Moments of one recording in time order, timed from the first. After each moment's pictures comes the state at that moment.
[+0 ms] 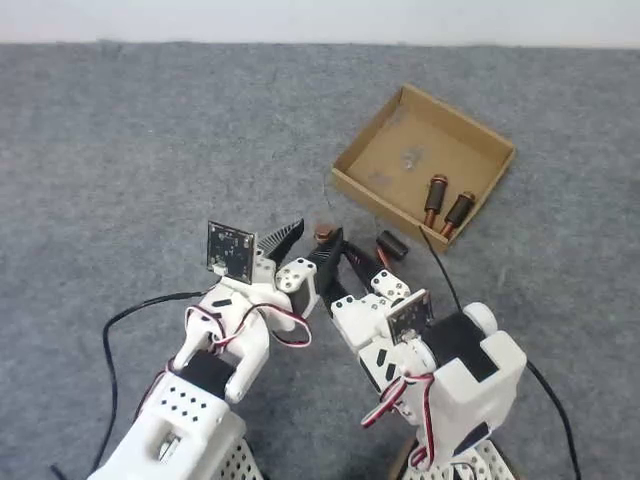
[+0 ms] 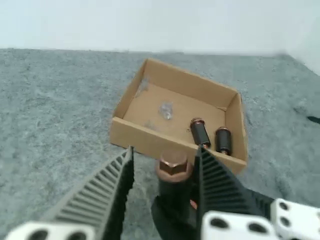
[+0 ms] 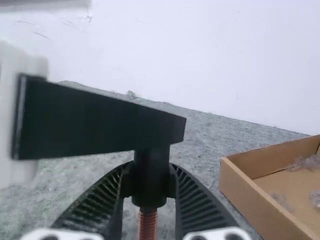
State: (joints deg) left arm 19.9 -67.9 92.0 8.4 17.6; right arm -36.6 14.2 92.7 -98.9 -0.8
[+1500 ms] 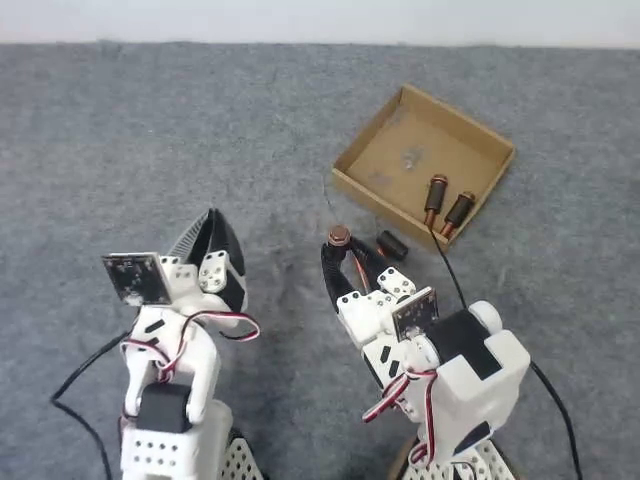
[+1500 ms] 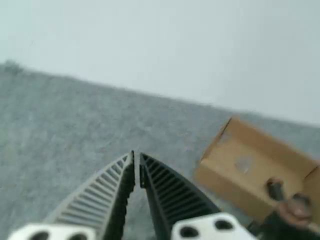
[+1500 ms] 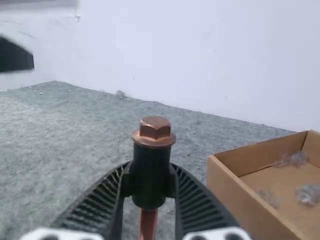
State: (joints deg) left arm -0.1 -103.3 92.7 37.2 20.0; right arm -34.5 14.2 92.7 -99.0 -0.8
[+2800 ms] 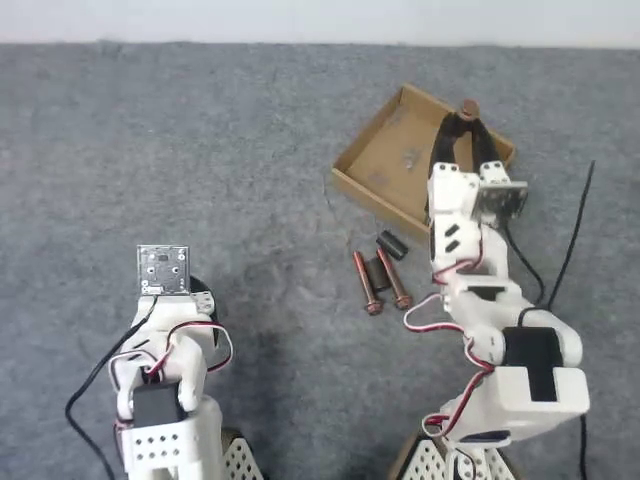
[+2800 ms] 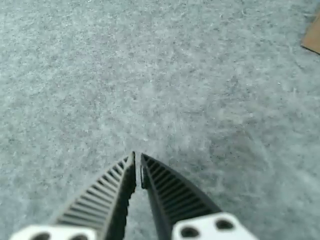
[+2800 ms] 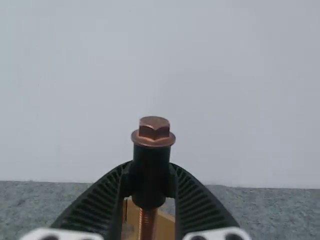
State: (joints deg) left arm -13.7 -103.3 97.5 60.8 -0.5; right arm -3.8 3.9 57.9 -61.9 -0.8
